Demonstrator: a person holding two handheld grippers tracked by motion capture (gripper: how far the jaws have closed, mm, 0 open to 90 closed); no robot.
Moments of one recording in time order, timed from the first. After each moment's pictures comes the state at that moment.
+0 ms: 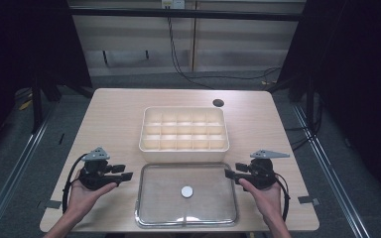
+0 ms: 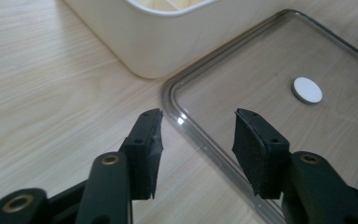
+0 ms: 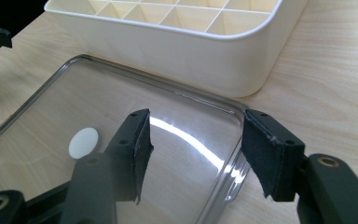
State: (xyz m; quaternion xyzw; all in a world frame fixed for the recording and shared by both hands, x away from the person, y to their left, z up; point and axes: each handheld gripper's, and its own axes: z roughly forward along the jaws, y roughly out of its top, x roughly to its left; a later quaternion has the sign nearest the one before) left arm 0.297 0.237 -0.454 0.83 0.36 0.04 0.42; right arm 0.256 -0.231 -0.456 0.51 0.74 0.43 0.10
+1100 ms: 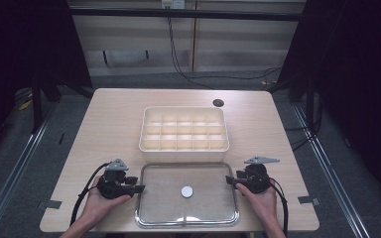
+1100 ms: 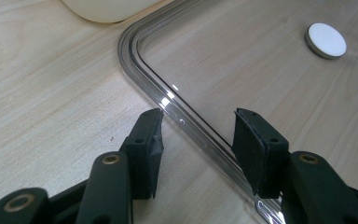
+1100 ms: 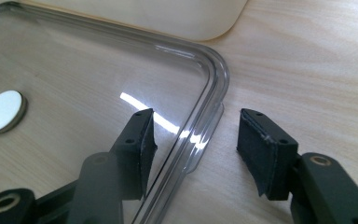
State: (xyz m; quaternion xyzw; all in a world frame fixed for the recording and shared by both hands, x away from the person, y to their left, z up) left arm 0.290 0.208 -0.493 0.86 0.36 0.02 0.37; right arm 0.260 -0.231 -0.497 0.54 0.75 0.36 0.11
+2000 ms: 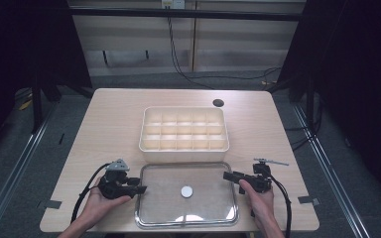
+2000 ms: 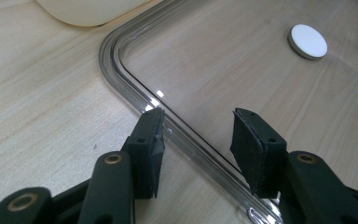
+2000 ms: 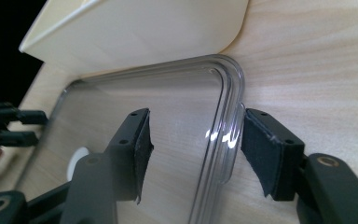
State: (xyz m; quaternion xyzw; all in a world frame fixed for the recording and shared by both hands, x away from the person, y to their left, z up) left arm 0.291 0.207 -0.495 0.86 0.34 0.00 0.38; right arm 0.262 -0.244 -0.510 0.62 0.63 0.47 -0.02
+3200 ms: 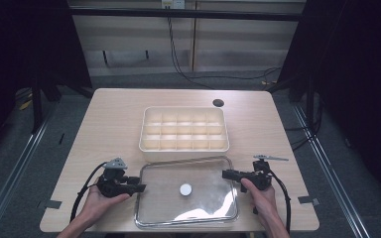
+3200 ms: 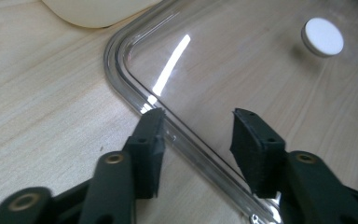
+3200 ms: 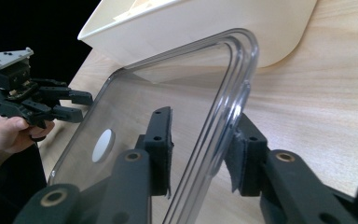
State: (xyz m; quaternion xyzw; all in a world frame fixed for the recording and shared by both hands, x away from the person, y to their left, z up) left arm 0.297 0.213 -0.497 0.85 0.35 -0.02 0.40; right arm 0.268 -0.247 -0.502 0.55 0.66 0.51 -0.06
